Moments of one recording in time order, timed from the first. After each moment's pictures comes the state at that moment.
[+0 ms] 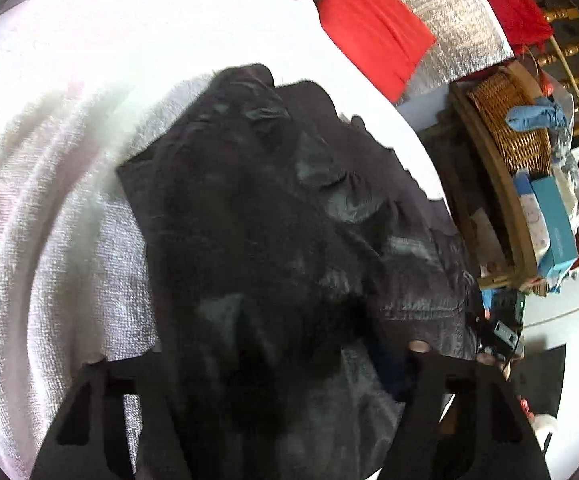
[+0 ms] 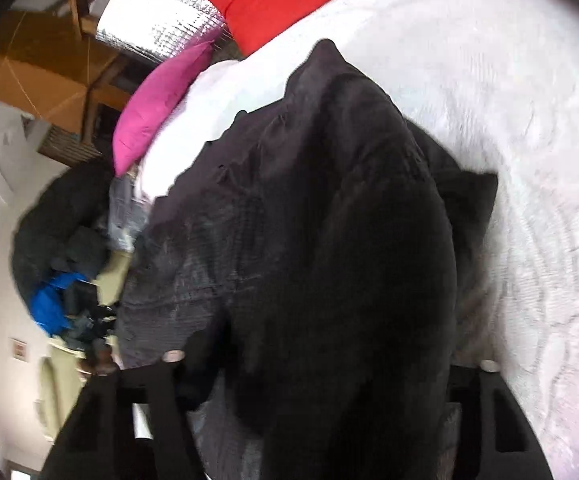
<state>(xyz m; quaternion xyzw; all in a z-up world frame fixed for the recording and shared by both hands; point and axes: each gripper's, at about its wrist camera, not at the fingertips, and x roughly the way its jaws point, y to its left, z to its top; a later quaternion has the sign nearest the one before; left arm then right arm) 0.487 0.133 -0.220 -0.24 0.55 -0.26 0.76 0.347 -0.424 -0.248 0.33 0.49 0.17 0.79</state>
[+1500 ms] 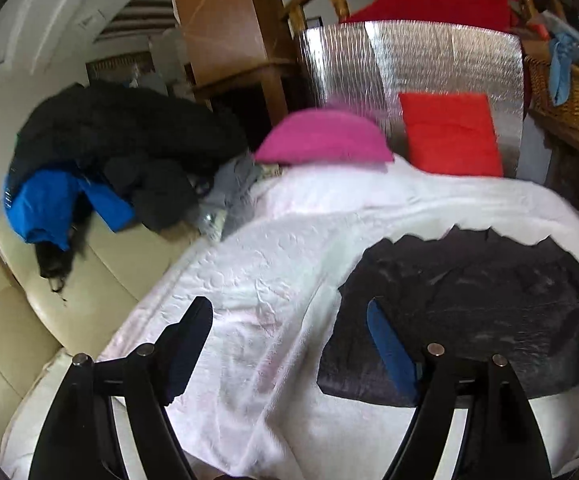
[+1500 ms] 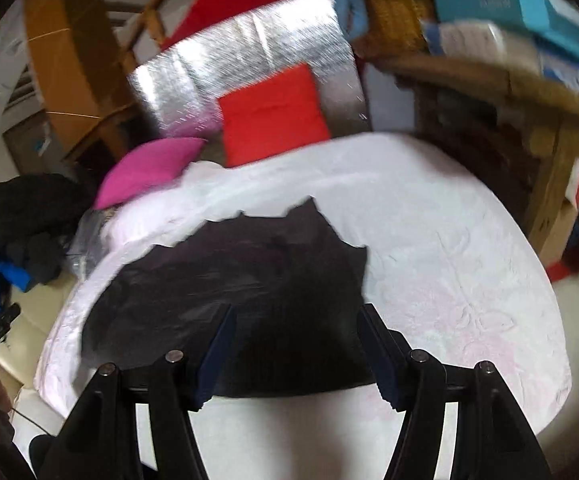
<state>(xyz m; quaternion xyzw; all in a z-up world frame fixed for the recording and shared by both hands) 0.256 0.102 -0.027 0.07 0.29 0.10 0.95 0.143 -0.395 -0.095 0.18 0.32 -0.02 0.93</state>
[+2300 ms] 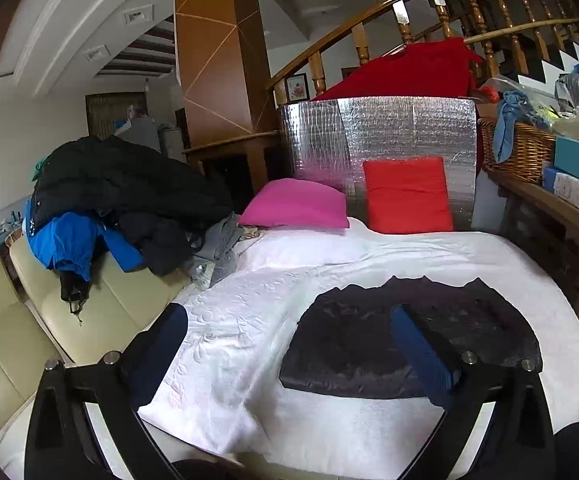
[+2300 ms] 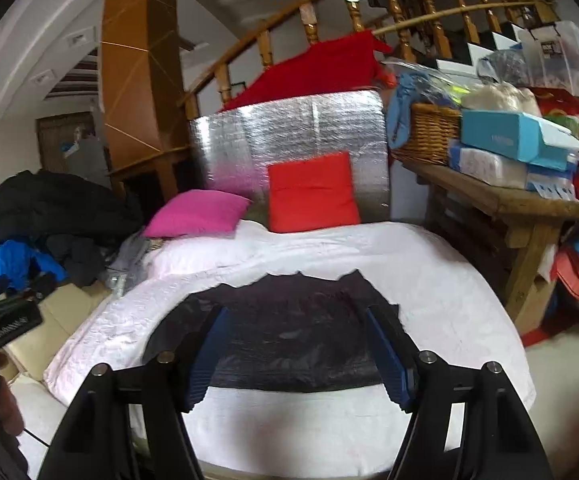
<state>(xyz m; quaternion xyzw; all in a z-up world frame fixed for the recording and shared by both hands) 0.114 0.058 0.056 0.06 0.19 0.05 0.98 0.014 -0.264 0.013 0.10 0.20 -0.03 0.98</state>
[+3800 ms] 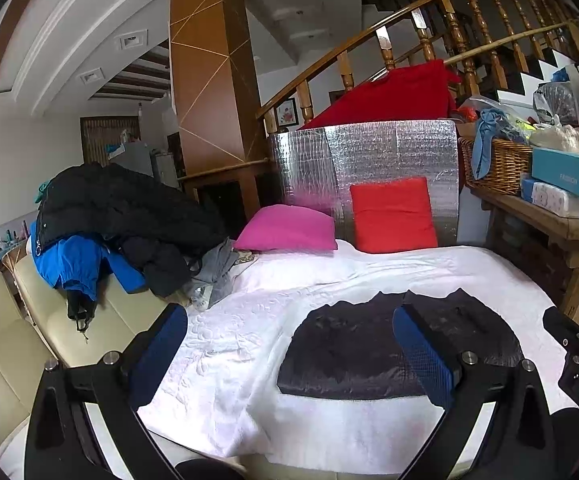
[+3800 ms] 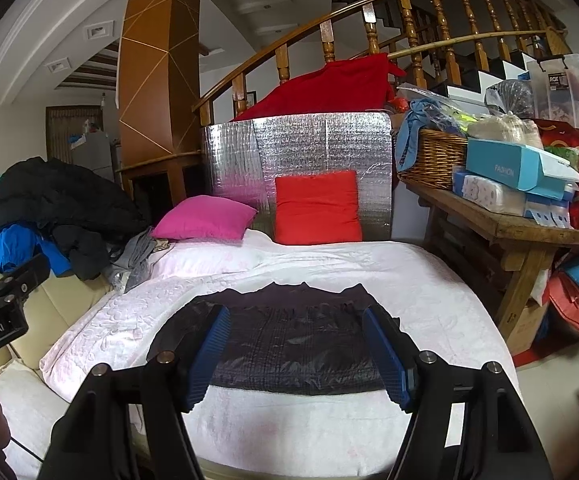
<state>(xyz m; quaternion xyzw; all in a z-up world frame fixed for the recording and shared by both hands) 0.063 0.054 0.076 0.07 0.15 0.04 0.98 -0.008 -0.236 0.025 0.06 0.18 -0.03 0.98</state>
